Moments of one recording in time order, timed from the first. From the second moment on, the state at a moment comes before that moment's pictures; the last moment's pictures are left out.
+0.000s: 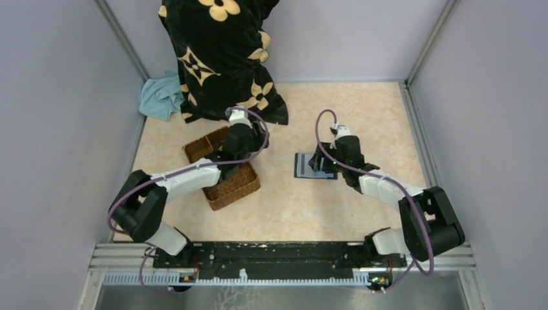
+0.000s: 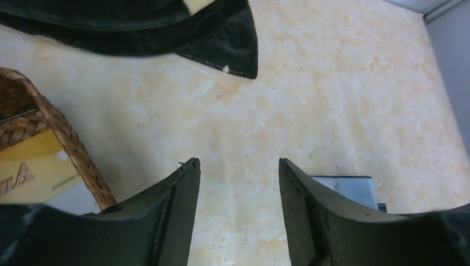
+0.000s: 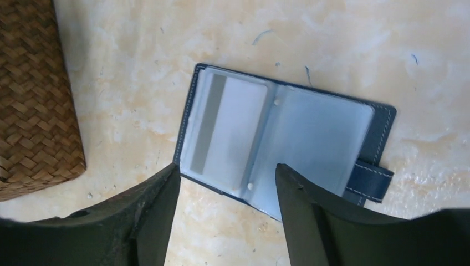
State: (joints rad) left arm -0.75 1.55 0.89 0.29 -0.46 -0.58; right arm 0.34 1.33 0.55 0.16 -0.19 0.42
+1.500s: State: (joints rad) left arm -0.42 1.78 0.91 0.38 0.42 -0.78; right arm 0.65 1.69 0.89 -0.05 0.28 0.22
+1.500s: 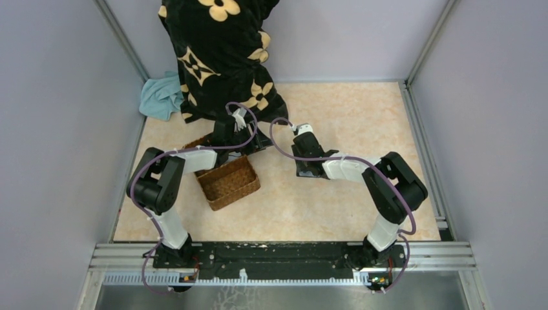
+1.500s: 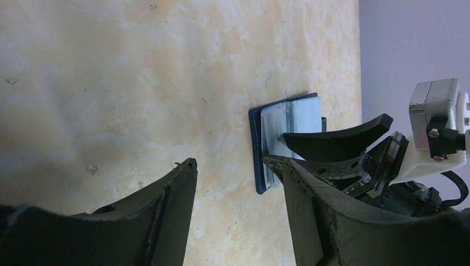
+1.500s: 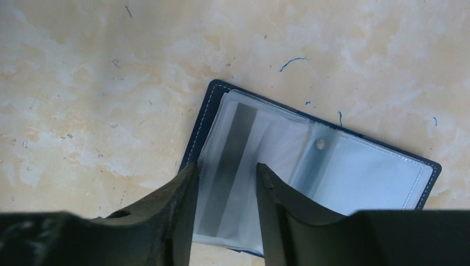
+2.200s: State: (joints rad) left arm -0.42 1.79 0.91 0.38 0.45 -0.78; right arm 0.65 1.68 0.88 -0.05 0.28 0.27
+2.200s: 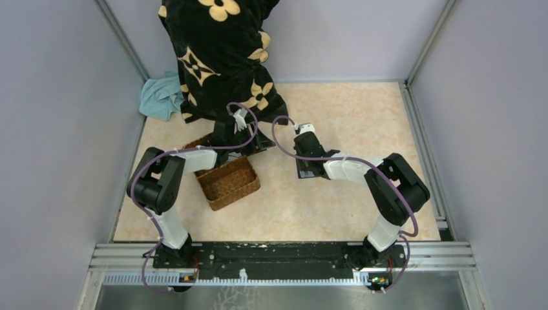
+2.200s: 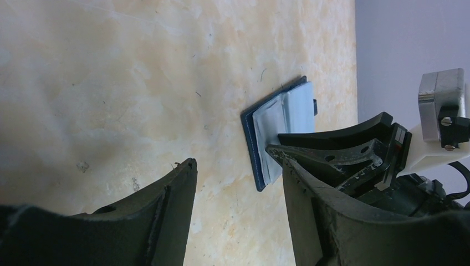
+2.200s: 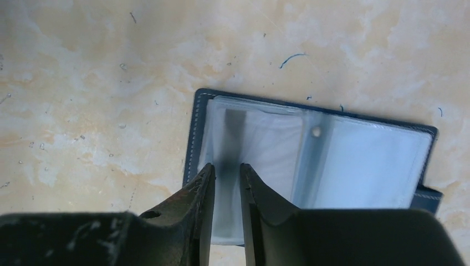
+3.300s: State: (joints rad) left arm -0.46 1.84 0.92 0.45 0.57 -0.79; right arm 0.43 1.53 0.73 0.08 -0.14 0.44
